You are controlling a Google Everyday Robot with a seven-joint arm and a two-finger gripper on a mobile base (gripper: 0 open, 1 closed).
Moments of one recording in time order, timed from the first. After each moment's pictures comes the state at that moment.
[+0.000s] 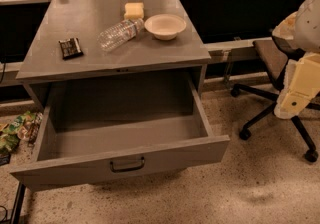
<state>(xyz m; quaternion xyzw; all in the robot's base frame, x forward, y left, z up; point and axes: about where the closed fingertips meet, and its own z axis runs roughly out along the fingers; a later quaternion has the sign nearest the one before) 0.438 -0.216 0.977 -0.60 0.78 -0.04 0.16</state>
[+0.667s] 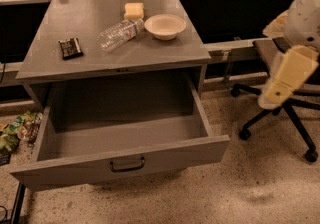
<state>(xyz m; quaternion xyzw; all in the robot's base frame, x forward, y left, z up) 0.454 -0.201 0.974 -0.58 0.79 0.02 0.19</state>
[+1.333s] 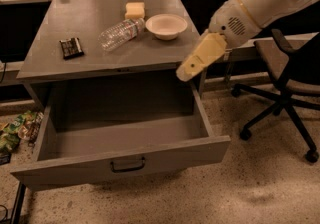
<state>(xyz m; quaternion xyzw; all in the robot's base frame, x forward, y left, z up) 0.527 -0.074 0.939 -0.50 0.80 0.25 0.23</state>
